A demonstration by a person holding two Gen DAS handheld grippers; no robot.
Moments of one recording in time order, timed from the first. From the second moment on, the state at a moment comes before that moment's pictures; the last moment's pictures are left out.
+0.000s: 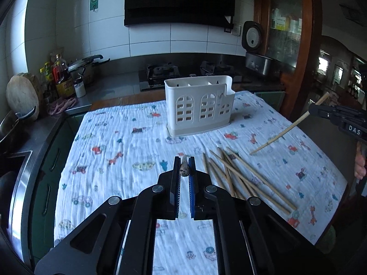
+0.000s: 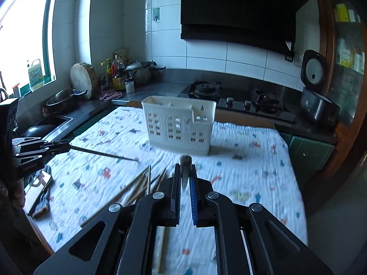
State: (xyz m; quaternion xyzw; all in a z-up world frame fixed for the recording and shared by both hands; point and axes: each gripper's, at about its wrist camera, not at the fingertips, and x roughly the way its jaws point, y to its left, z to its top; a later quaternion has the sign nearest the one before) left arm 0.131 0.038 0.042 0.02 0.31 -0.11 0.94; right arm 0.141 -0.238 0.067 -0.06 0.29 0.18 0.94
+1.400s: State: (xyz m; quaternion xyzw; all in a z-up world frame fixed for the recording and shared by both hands) left arm 0.343 0.019 0.149 -0.01 0.26 -0.10 0.96; right arm 0.347 -0.208 0.126 -0.08 0.33 0.16 0.93
